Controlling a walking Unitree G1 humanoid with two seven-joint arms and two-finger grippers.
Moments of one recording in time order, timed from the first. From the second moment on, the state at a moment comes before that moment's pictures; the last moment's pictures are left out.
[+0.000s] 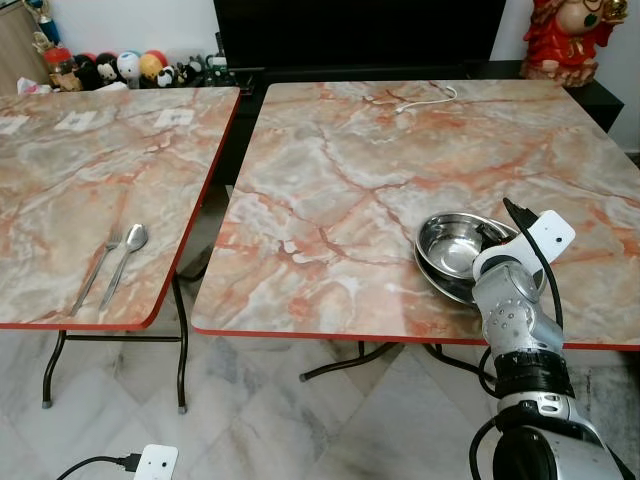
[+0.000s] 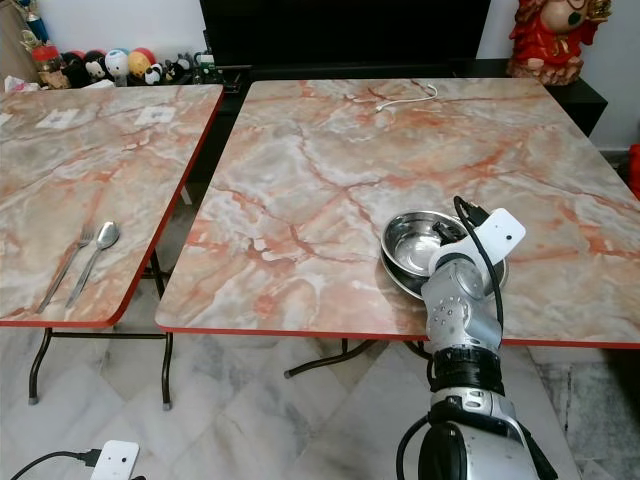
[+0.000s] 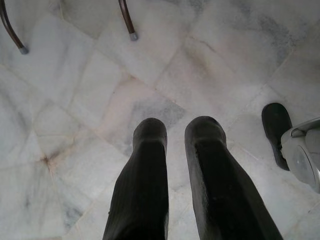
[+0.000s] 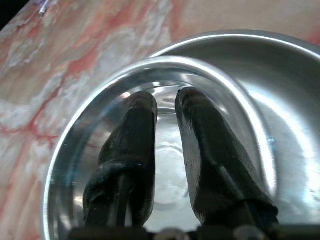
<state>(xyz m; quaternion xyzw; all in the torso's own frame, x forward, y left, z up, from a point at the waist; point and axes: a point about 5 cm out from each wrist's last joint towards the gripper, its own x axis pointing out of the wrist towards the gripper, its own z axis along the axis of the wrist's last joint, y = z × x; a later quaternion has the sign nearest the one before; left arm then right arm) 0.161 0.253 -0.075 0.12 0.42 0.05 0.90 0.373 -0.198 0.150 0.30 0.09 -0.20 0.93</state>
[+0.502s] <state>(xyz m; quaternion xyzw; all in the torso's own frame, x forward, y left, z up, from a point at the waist) 0.161 0.254 -0.075 0.12 0.42 0.05 0.90 0.372 -0.205 0.146 0.30 0.10 -0.23 0.92</state>
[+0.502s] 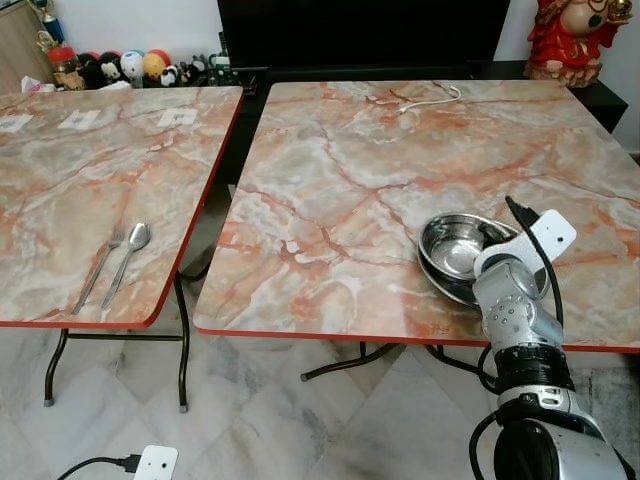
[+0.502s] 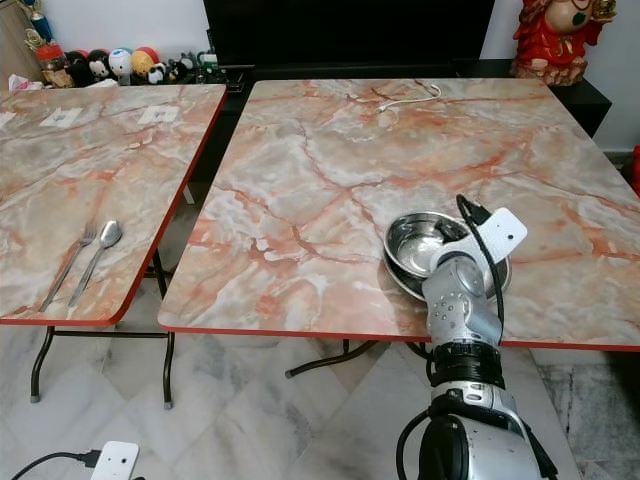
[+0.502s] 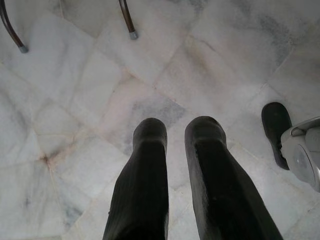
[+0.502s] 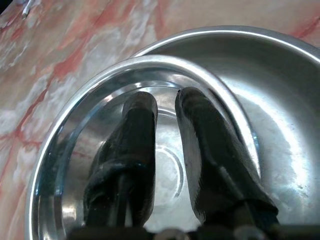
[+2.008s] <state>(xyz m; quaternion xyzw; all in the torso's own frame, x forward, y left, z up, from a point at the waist) 0.158 0.260 -0.074 0.12 0.43 0.05 0.90 0.367 -0.208 0.166 0.26 0.03 -0.24 0.93</state>
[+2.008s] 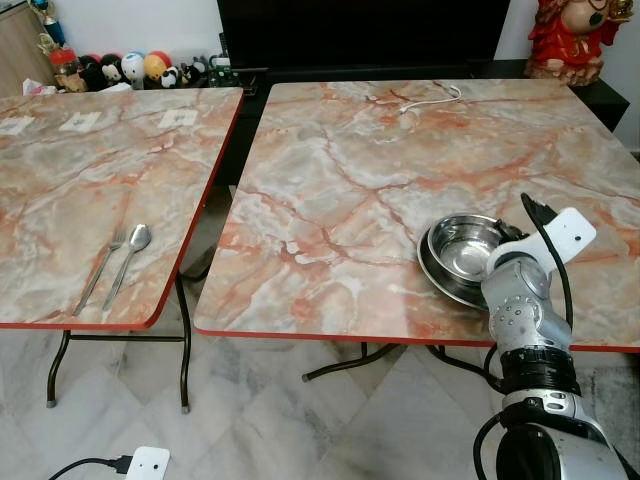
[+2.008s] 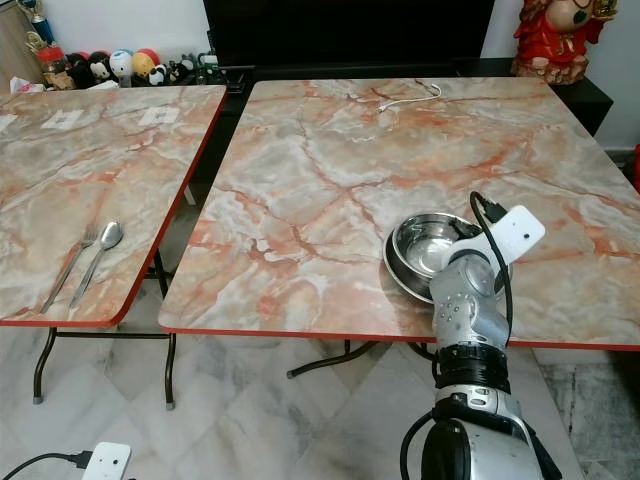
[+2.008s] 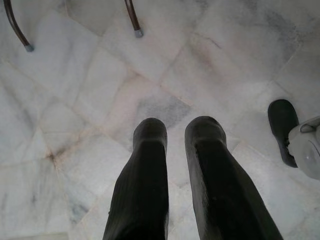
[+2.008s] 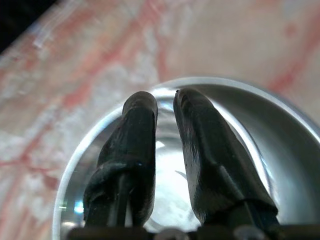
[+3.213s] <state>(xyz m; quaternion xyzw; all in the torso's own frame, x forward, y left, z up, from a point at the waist) 0.160 0.247 -0.078 0.11 0.42 0.05 0.90 0.198 -0.276 -0.011 -0.03 0.32 -0.44 0.84</state>
